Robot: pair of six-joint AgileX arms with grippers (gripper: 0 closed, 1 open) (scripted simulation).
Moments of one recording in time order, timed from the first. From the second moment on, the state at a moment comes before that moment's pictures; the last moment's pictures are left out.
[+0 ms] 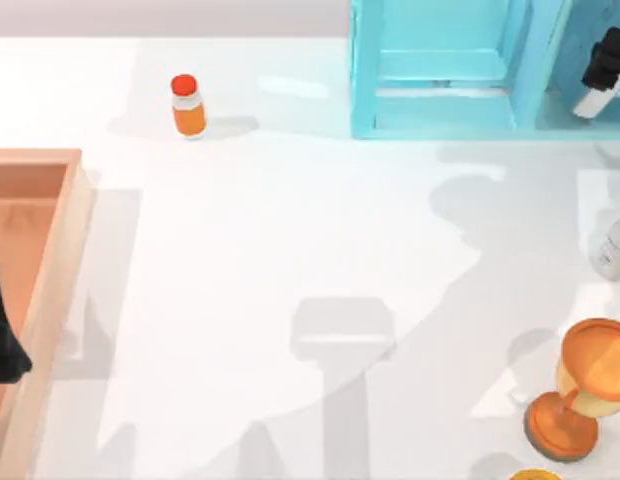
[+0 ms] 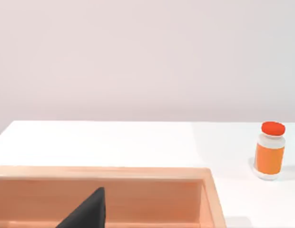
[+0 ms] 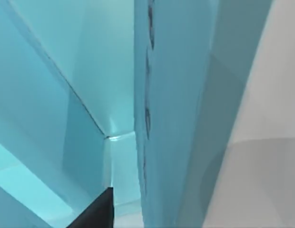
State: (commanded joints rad) left arm 0.00 0.00 0.00 0.00 0.00 0.00; right arm -0.10 2.27 1.38 0.49 -0.25 0.33
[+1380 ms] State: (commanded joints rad) left arm 0.00 0.00 0.00 0.00 0.00 0.00; right arm -0.09 2.20 1.27 0.53 -0.12 0.32
